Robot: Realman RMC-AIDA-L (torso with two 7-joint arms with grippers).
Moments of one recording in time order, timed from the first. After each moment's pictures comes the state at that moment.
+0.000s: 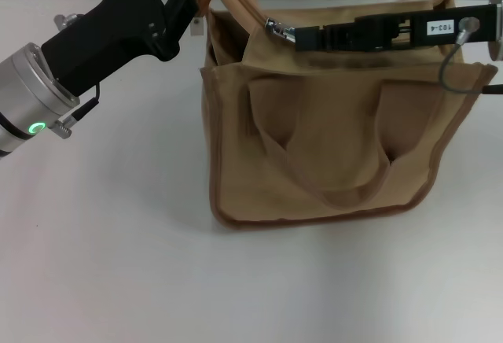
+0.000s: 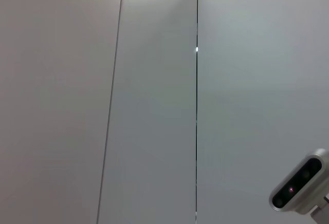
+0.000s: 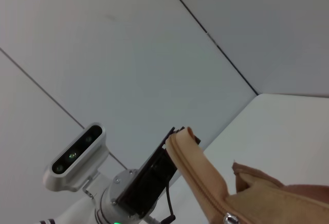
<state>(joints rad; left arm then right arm) -0.57 -2.08 0.77 0.33 1.31 1.69 -0.90 0.70 2.05 -0.88 -0.88 -1.83 -1.66 2.20</state>
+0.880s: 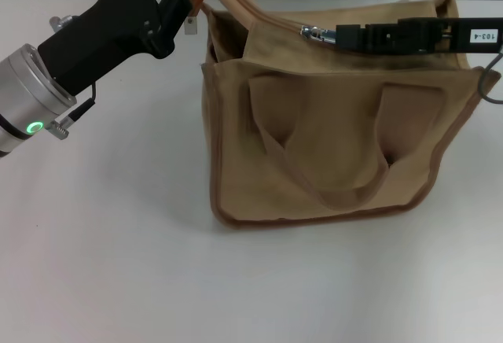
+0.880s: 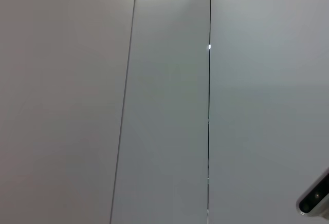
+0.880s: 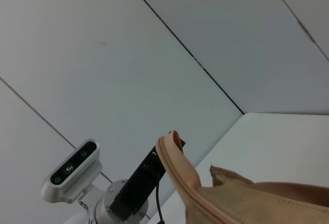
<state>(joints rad) -0.56 -2.08 0.77 0.32 1.30 1.66 -0.90 0.64 2.04 -0.80 -0.87 -1.82 -1.70 2.15</state>
